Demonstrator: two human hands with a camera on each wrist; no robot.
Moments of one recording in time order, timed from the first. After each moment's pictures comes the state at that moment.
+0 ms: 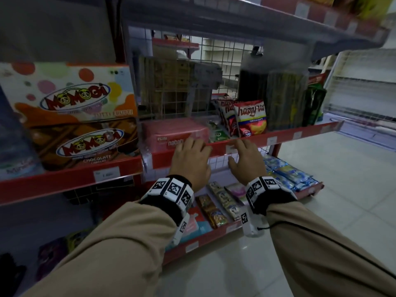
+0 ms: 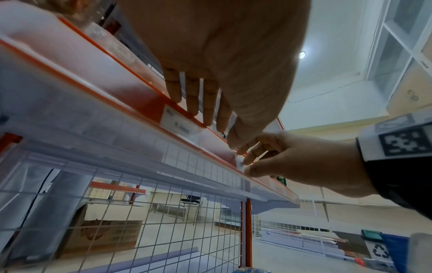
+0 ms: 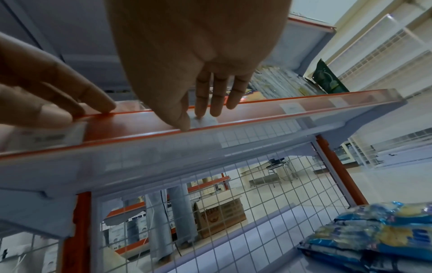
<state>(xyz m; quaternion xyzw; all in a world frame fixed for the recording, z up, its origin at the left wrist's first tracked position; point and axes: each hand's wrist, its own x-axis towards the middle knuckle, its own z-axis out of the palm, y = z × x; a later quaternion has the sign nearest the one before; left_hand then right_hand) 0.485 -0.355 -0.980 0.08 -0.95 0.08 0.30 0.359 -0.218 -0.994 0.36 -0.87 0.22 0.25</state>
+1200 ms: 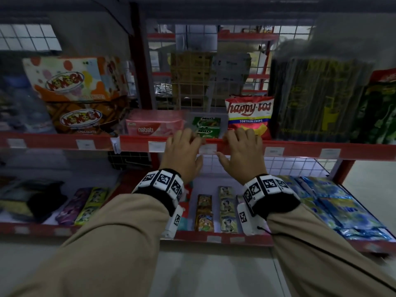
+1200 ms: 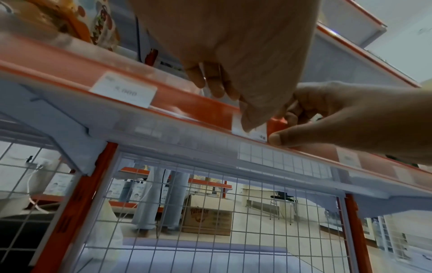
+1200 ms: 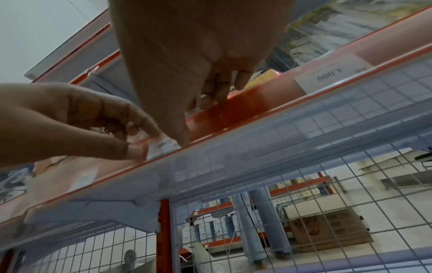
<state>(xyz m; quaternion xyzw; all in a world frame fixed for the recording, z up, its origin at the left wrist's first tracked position) 0.398 -0.257 -0.981 0.32 -0.90 0.12 0.29 0.241 -0.177 -0.989 0.56 -0.74 0.22 0.32</state>
